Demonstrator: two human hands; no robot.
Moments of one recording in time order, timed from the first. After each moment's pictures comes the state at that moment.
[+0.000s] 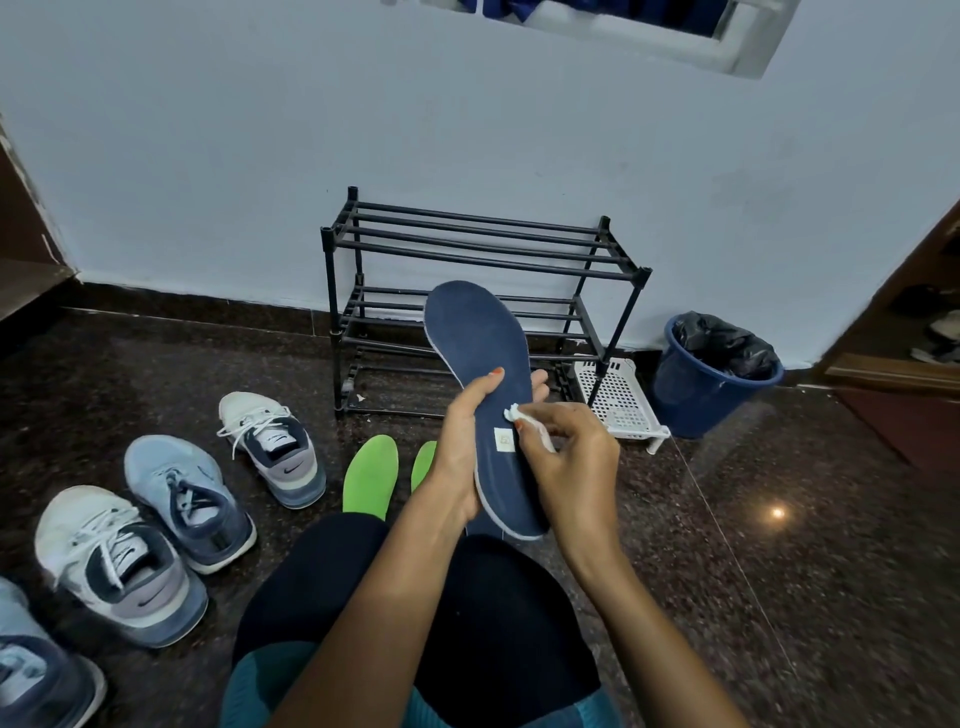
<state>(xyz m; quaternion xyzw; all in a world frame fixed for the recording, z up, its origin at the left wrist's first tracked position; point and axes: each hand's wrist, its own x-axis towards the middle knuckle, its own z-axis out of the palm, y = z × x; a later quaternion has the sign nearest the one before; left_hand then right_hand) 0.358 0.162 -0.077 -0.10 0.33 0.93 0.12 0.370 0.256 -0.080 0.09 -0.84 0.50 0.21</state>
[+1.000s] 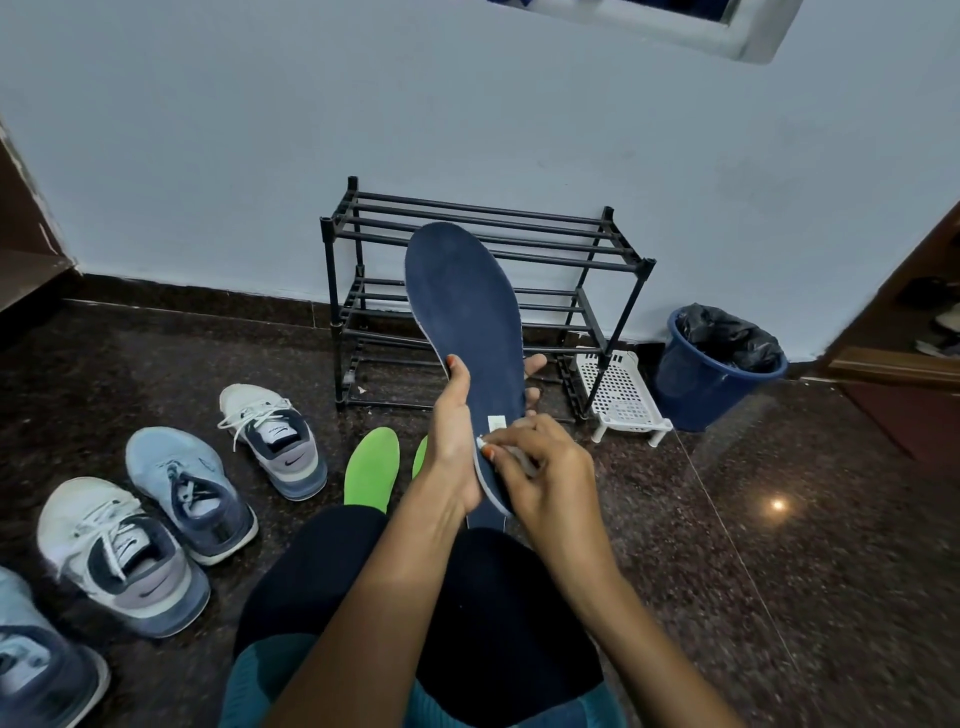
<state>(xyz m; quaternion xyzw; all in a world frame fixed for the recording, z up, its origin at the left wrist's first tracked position) 0.350 0.160 -0.091 -0.03 0.32 0.94 0.09 0.385 0.249 -0.088 0.21 -0.84 0.47 0.18</state>
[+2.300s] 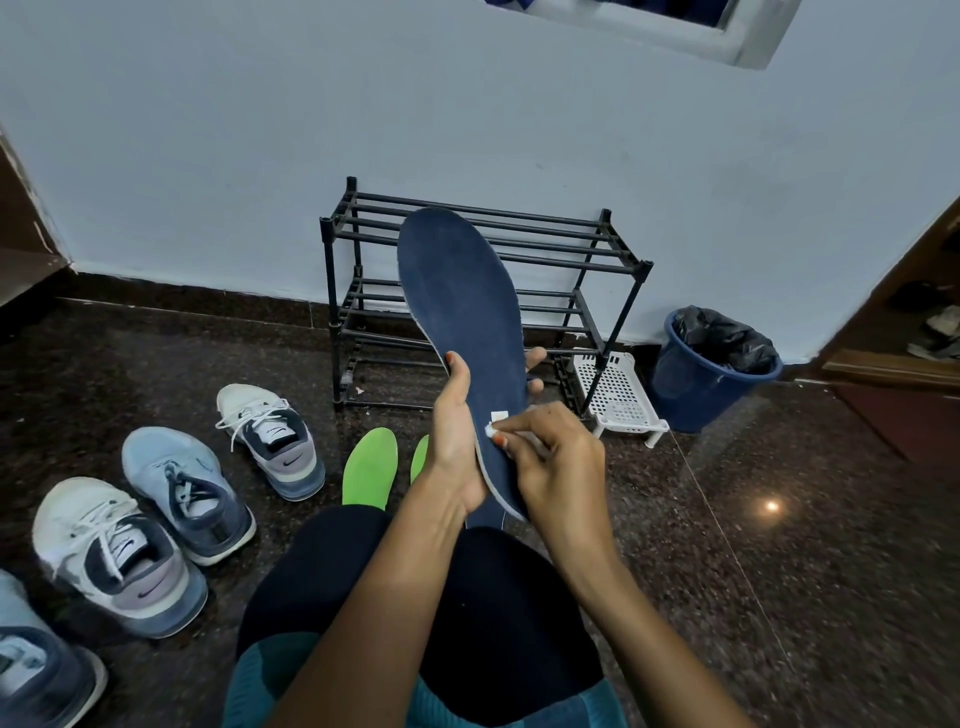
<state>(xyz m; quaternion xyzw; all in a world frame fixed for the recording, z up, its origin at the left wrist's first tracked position) 0.355 0.161 -0.085 0.01 0.30 0.95 0.06 0.381 0.249 -0.082 0.17 -0.84 0.47 0.21</state>
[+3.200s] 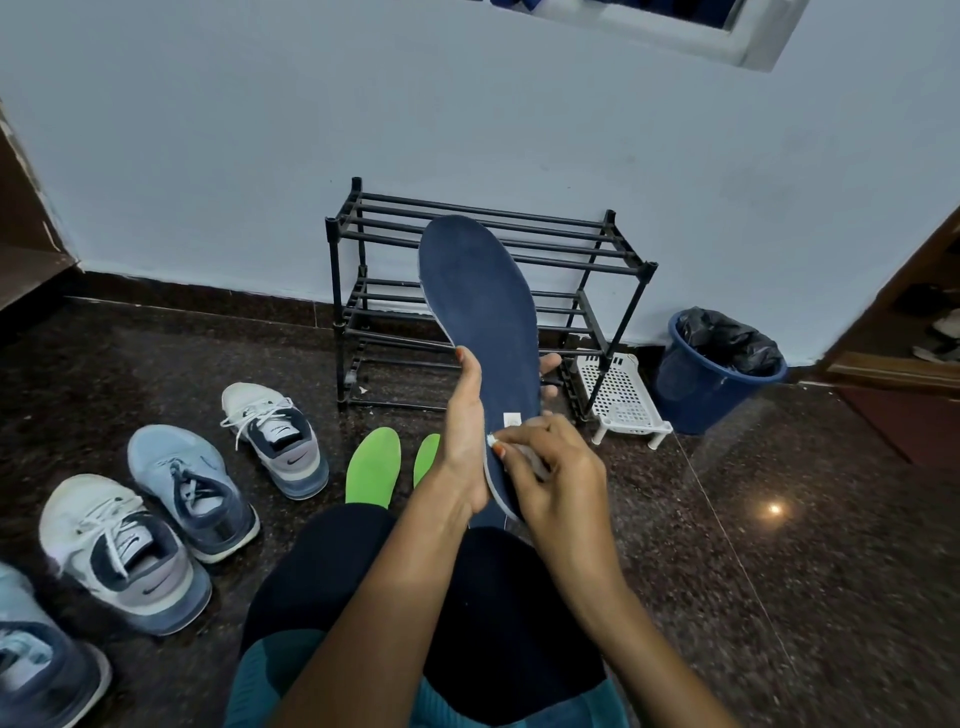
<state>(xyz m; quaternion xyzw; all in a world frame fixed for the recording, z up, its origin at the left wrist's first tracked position) 0.358 0.161 -0.082 -0.01 0.36 0.93 0.10 0.396 0.249 -0.083 0.20 -0.84 0.46 0.20</state>
